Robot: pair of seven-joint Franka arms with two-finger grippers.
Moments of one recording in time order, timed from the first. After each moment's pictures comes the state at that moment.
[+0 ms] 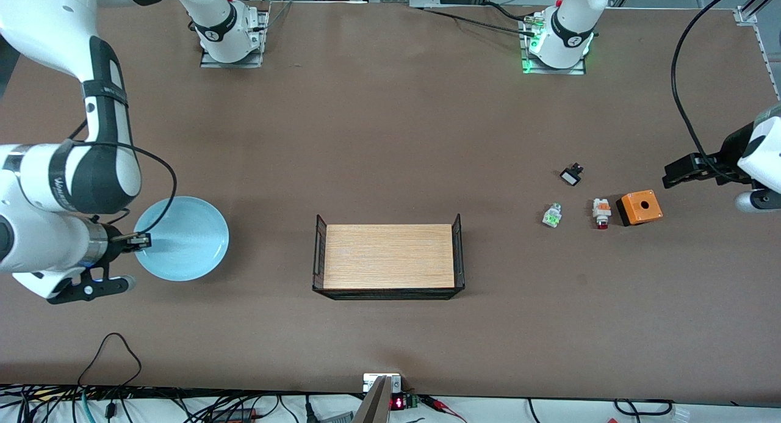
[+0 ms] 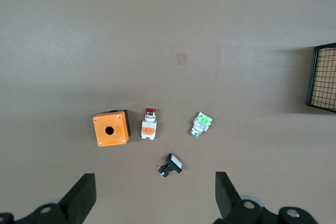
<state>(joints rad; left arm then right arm) -0.03 0.20 0.05 -1.44 -0.01 1.61 -0.06 0.06 0.77 -0.01 -0.99 -0.13 1.59 -0.13</state>
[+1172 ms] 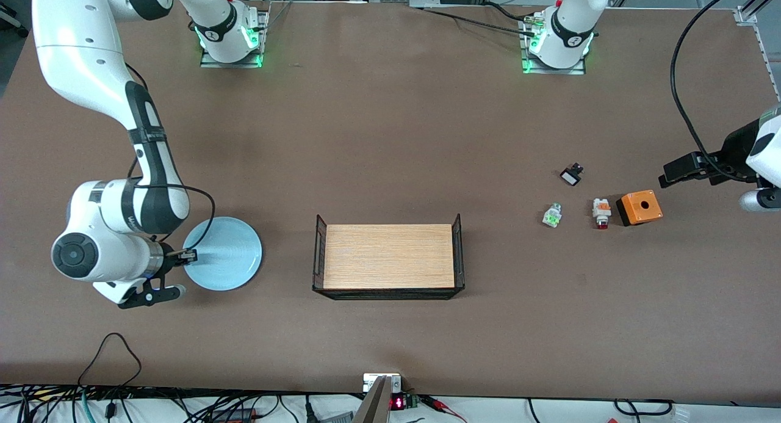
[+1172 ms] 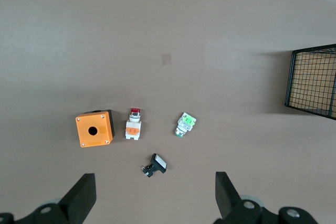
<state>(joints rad) -0.01 0.20 0.05 -1.43 -0.08 1.61 -0.06 0.06 0.85 -0.01 -1.24 -0.05 2.00 -0.12</state>
